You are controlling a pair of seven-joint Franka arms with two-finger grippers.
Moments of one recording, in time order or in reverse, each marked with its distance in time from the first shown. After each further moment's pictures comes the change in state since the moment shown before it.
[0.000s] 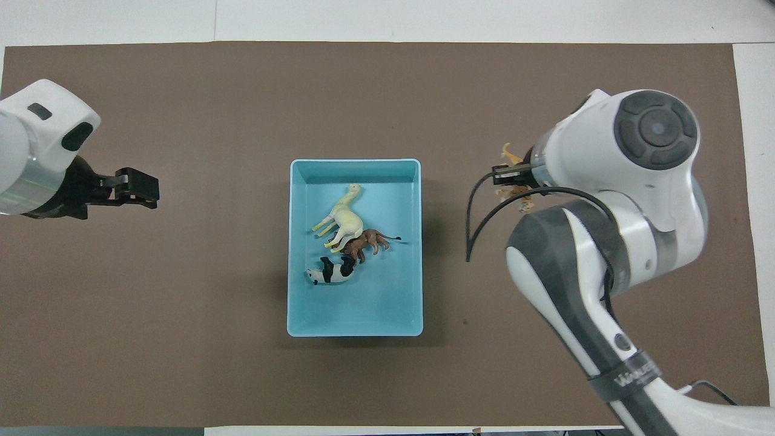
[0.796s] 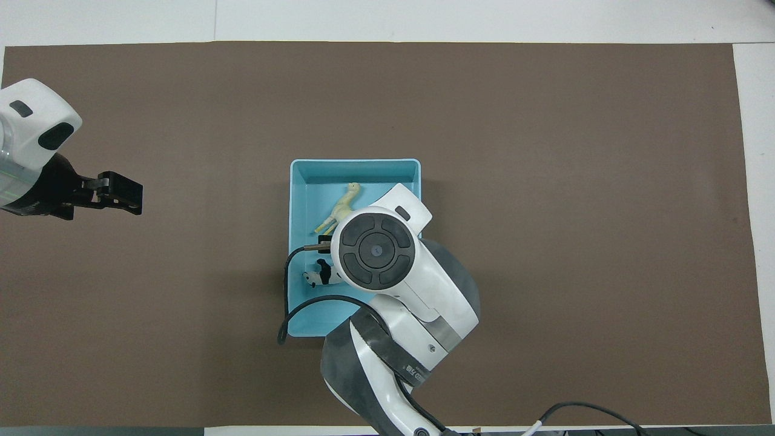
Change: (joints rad) left arm -0.069 0.022 0.065 0.017 -0.019 -0.036 0.020; right arm 0.129 0.054 -0.006 -0.042 0.003 0.085 0.287
